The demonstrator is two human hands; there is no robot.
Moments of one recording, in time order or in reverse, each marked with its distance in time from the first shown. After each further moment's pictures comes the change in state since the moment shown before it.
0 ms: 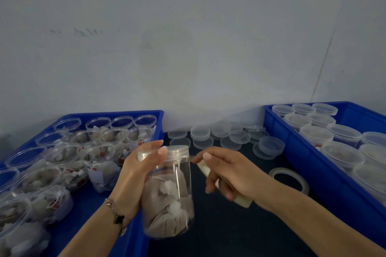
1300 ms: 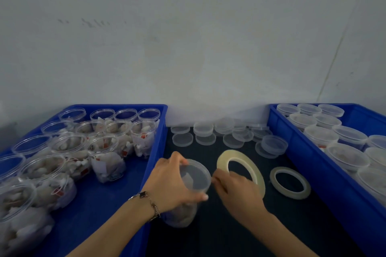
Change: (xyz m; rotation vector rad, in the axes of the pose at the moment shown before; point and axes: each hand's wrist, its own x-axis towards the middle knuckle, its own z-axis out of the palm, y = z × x) left_hand 0.021 -0.052 0.011 1.167 -0.145 0.119; right_hand 0.014 0.097 0.019 -0.959 0.504 -0.146
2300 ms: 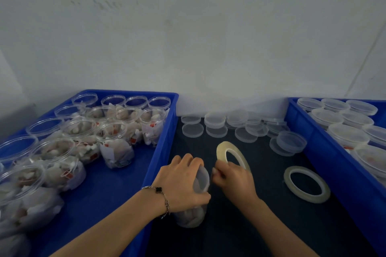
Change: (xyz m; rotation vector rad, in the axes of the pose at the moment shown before) left_hand 0.009 -0.005 0.021 0.365 -0.105 0.134; right_hand 0.031 0.028 0.068 0.100 0.121 -0.114
